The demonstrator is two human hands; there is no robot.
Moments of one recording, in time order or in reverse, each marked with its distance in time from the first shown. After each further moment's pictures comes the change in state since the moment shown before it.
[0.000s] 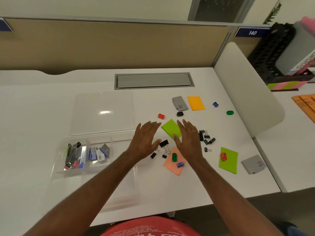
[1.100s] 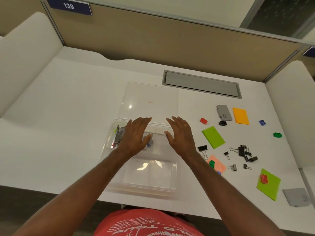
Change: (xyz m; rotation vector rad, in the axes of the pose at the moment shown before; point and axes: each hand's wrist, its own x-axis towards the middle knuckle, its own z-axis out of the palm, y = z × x) left_hand -0.126 -0.127 -0.077 0.042 0.208 -0.304; right_hand 0.023 -0.186 0.044 0.125 -0.081 -0.362
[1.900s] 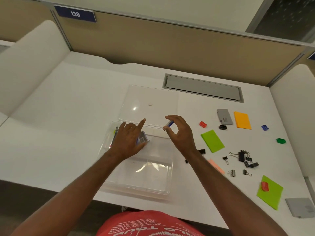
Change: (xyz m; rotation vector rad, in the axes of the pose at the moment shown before) left_hand -0.008 0.002 -0.016 0.174 -0.029 0.046; right_hand 0.014 0.012 -0.018 0.529 0.156 -0.036
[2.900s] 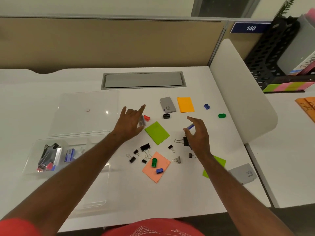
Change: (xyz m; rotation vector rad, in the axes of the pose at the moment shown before) left_hand 0.174 0.187 0.104 0.127 -0.158 0.266; right_hand -0.097 0.171 -0.227 -0.148 0.305 0.354
